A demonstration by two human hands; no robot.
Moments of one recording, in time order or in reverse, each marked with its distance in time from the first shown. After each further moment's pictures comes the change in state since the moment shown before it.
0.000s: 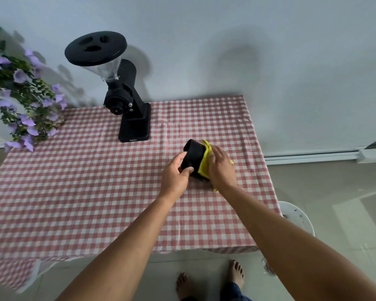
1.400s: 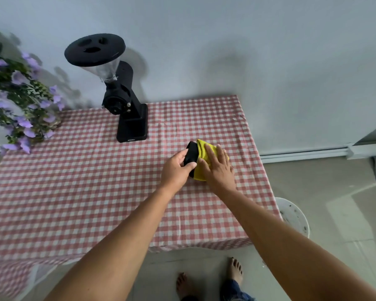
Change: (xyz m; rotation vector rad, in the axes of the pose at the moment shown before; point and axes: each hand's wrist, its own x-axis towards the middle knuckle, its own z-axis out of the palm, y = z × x) left_hand 0.007 0.001 -0.003 0.004 -0.085 0.021; right_hand -0.030 0.005 0.001 -0.129 -0.091 0.001
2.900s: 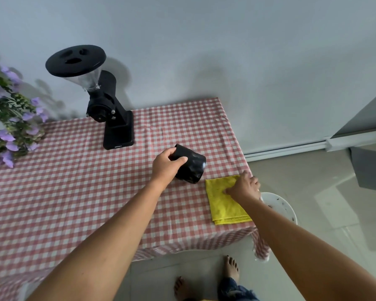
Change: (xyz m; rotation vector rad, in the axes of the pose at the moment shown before) left_hand 0.006 0.016 0.004 0.036 0.020 0.007; right_hand -0.033 0.085 -0.040 -0.173 0.043 0.609
